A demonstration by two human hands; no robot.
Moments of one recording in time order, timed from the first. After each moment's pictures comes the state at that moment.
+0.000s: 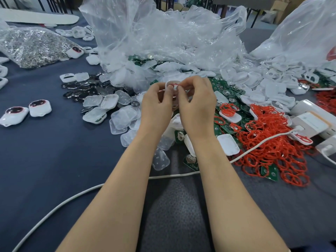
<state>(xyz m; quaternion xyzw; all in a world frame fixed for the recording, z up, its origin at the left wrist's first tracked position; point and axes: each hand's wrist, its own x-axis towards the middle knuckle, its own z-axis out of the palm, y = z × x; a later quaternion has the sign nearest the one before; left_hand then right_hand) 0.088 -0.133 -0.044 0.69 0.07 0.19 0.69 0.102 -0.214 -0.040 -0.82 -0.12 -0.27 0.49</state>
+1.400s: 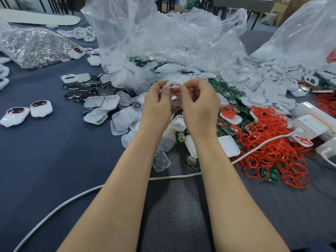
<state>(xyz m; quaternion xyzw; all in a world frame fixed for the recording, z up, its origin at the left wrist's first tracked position) 0.087 -0.135 -0.040 0.61 0.07 0.16 0.77 0.102 -0.215 -0.036 -0.78 -0.09 -0.25 0.57</state>
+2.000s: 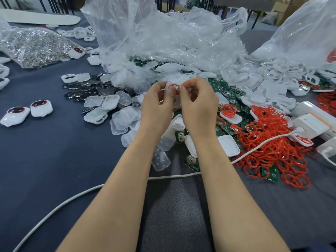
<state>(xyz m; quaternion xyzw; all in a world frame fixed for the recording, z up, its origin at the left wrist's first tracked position) 0.087 -0.131 -0.045 0.68 0.06 0.20 0.70 0.104 -0.216 -0.039 -0.79 -0.11 -0.25 0.55</state>
